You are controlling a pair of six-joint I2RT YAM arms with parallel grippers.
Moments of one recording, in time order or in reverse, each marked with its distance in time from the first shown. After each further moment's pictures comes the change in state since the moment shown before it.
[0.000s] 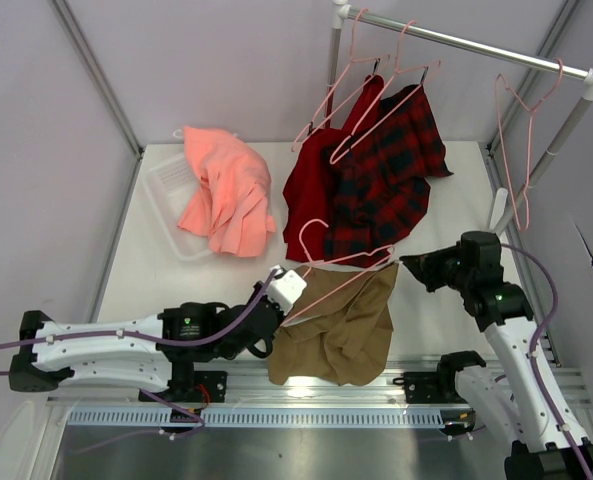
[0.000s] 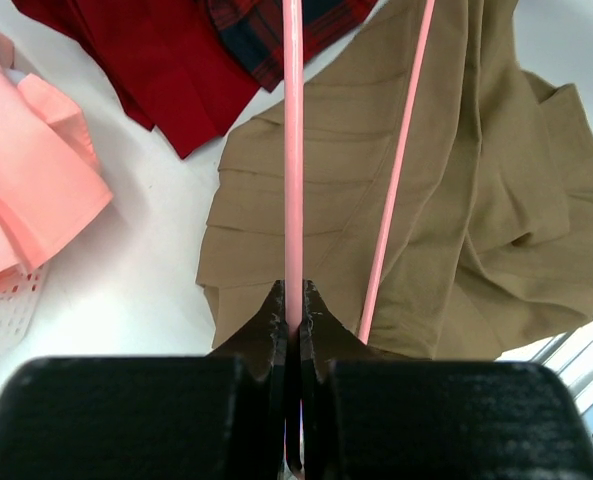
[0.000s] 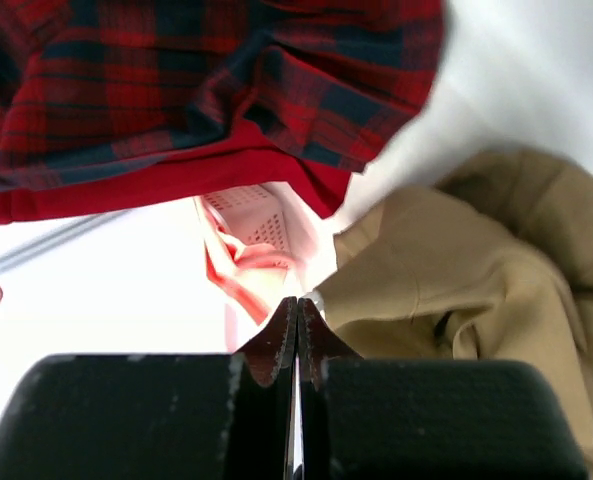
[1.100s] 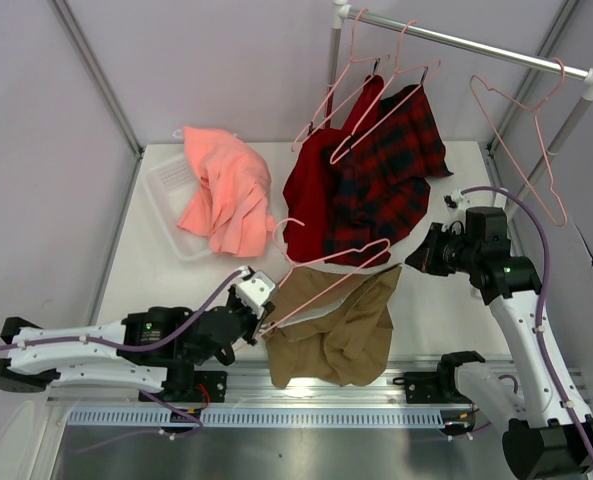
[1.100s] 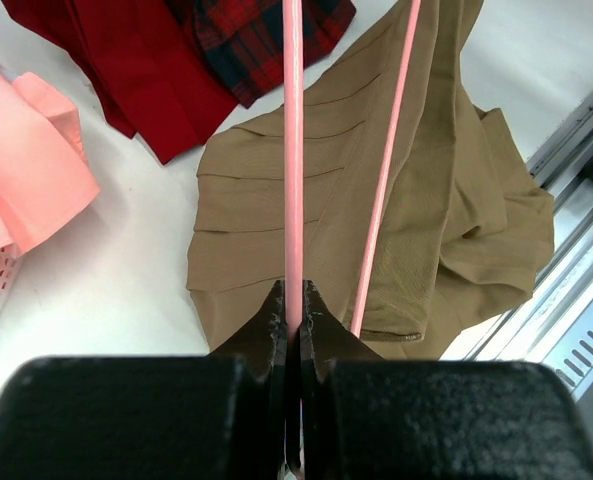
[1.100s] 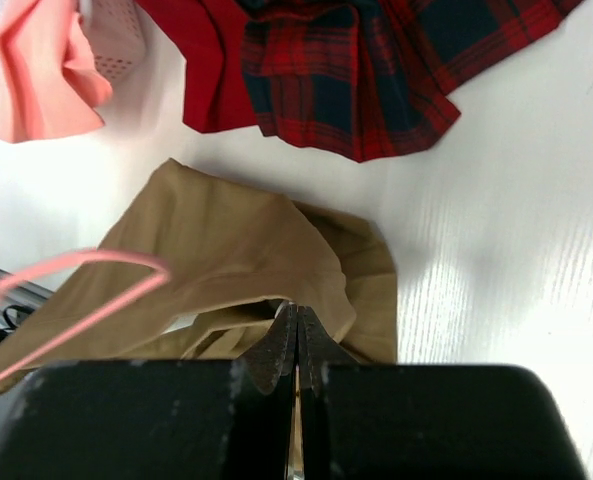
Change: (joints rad) left arm -0.057 -0.193 -0.030 -0.068 0.006 -0.060; right arm -0.031 0.164 0.243 -0.145 -0.177 -1.126
